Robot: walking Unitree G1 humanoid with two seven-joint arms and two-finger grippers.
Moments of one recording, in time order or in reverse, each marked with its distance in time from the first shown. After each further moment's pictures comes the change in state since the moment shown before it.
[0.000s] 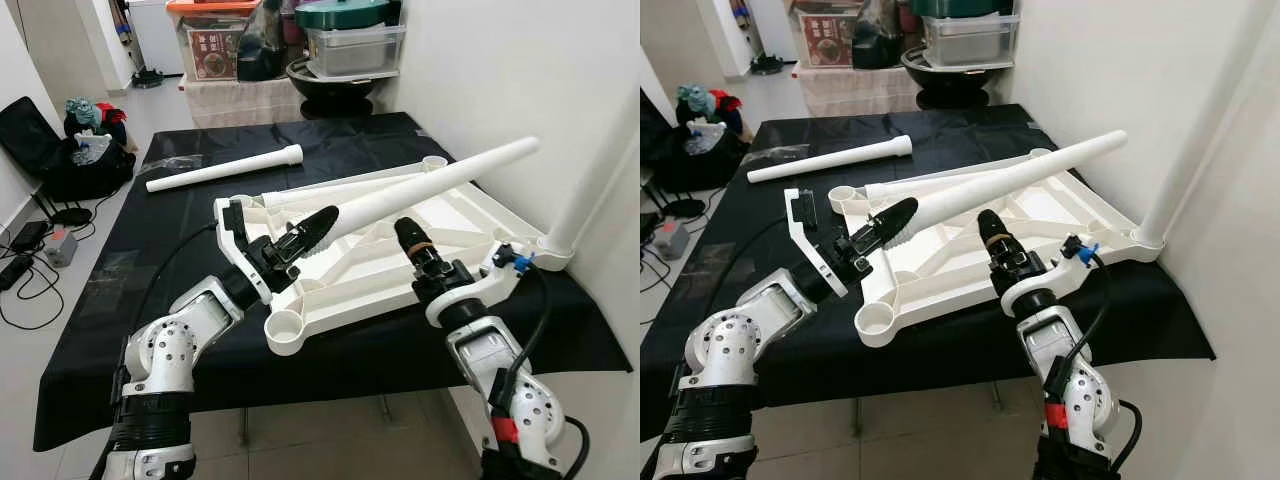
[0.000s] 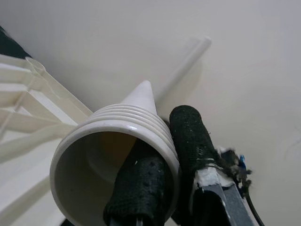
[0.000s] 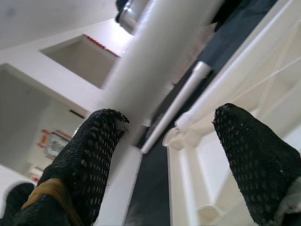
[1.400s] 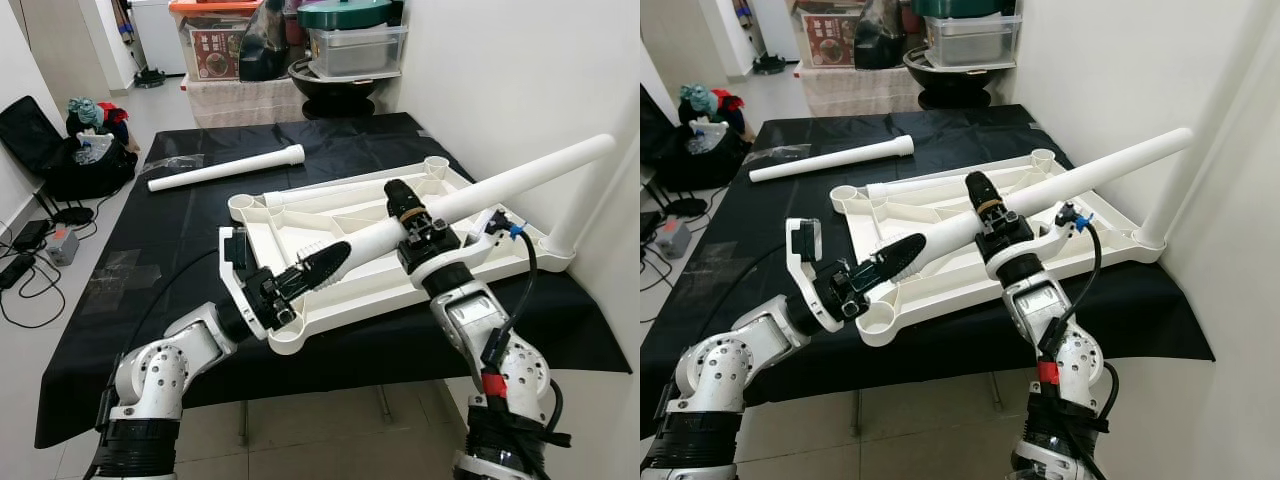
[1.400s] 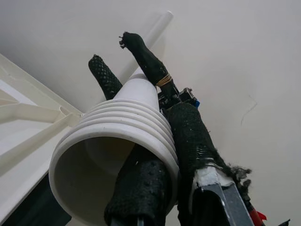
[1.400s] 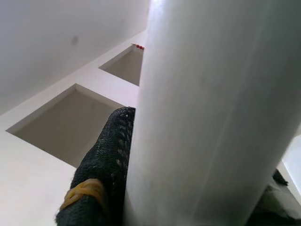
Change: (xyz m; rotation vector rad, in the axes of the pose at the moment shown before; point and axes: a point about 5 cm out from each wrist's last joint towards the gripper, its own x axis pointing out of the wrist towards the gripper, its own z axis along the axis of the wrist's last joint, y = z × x) left arm -0.021 -0.004 -0.018 -0.015 0.083 -0.161; right arm 0.027 0.021 0.006 0.241 -0.008 0.173
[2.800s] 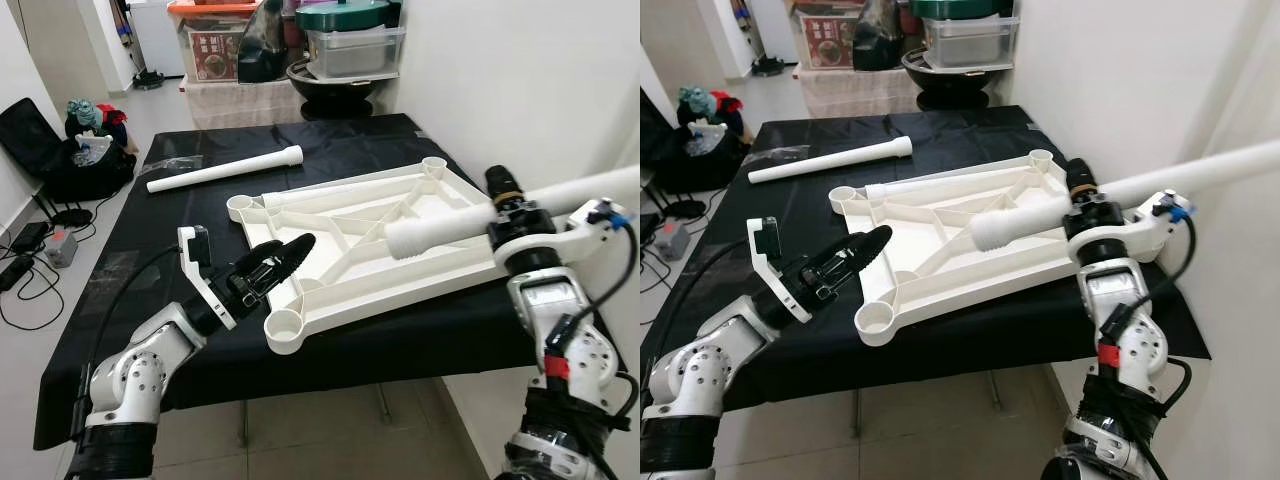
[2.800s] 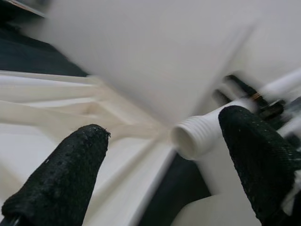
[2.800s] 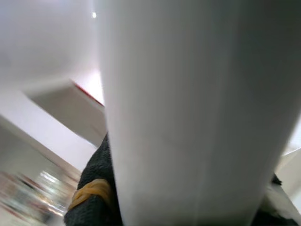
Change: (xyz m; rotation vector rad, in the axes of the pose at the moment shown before) left arm -0.028 0.034 0.024 0.310 -0.065 0.408; right arm -0.012 -0.007 0.074 -0.464 -0.224 -0.218
